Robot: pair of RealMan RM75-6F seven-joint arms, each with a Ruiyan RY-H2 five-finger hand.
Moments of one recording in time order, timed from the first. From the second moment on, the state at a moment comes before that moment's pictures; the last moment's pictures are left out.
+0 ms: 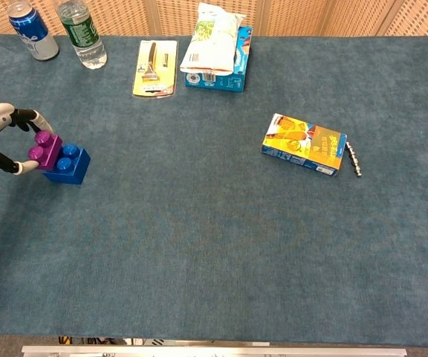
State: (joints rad) left arm -0.49 -1.17 -0.06 -1.81 0.97 1.00 0.39; right arm 0.07 -1.02 0.05 -1.58 -1.55 1.50 0.17
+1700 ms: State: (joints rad) left arm -0.55 -1.24 -0.03 -1.77 0.82 1.01 0.43; right arm 0.06 -1.02 0.05 -1.57 -1.55 1.50 0.19
